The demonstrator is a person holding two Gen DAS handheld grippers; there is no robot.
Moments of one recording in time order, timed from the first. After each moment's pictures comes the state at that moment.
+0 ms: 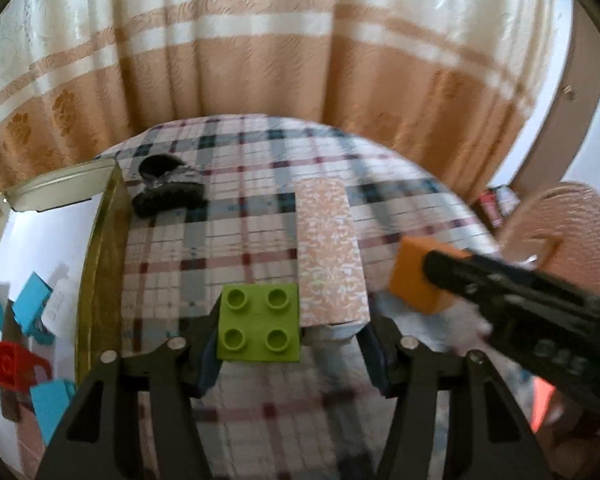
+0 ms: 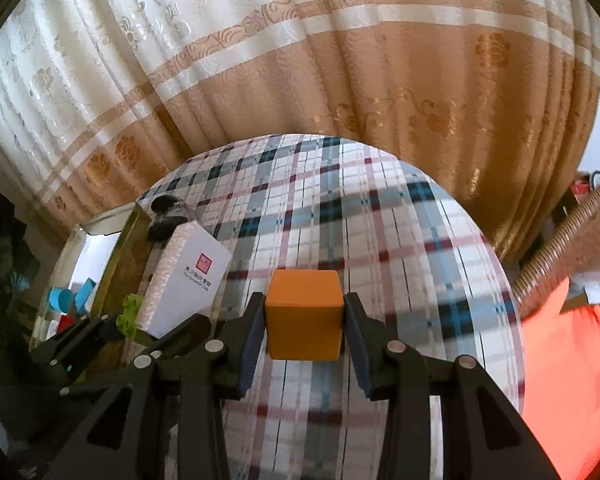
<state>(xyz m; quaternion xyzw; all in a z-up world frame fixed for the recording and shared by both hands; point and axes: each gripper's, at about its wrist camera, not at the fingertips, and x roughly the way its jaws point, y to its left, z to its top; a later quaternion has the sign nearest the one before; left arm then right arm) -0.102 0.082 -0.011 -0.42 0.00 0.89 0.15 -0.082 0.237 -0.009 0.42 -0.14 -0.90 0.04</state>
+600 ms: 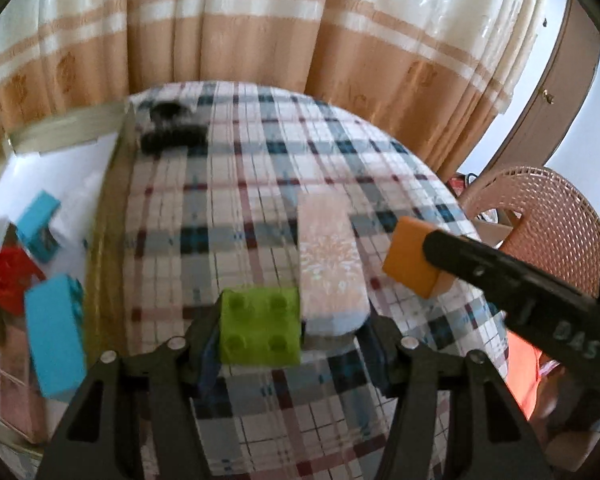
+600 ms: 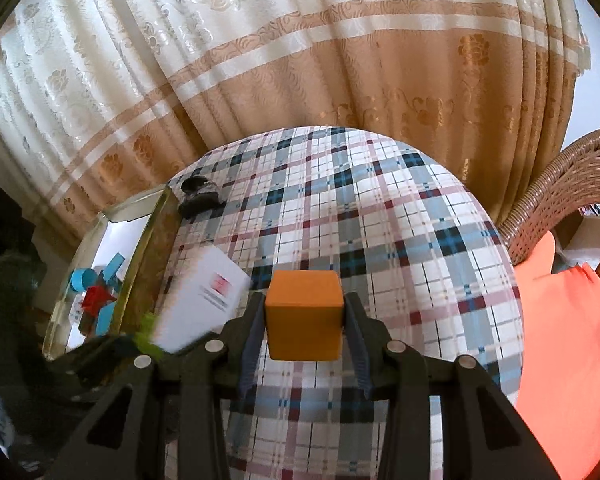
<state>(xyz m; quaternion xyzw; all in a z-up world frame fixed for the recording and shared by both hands) -0.057 0.058 -0.024 -0.46 -0.03 0.87 0.18 -0.021 0.212 0.000 0.40 -0.15 -0.90 0.03</state>
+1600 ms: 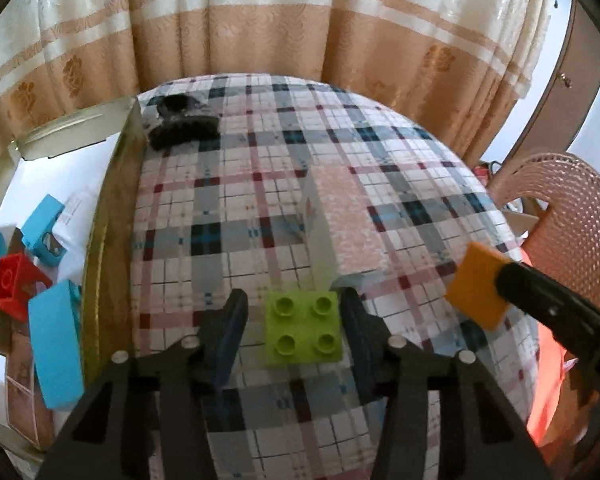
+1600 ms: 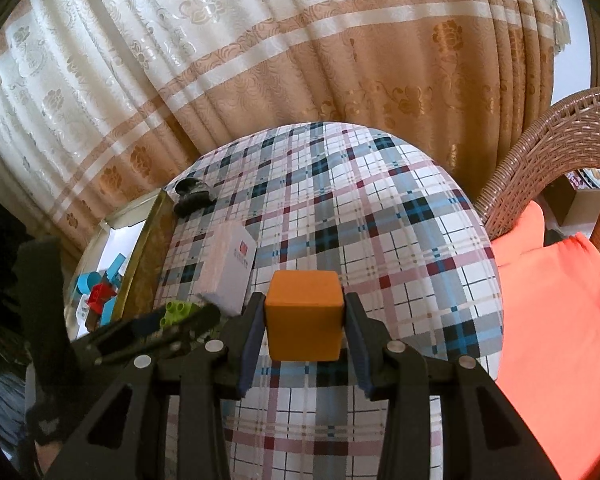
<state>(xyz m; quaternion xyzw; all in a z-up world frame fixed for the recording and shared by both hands) -0.067 0.066 -0.034 -0.47 0.01 0.87 0.14 0.007 0.232 -0.008 0.39 -0.19 -0.90 0.02</state>
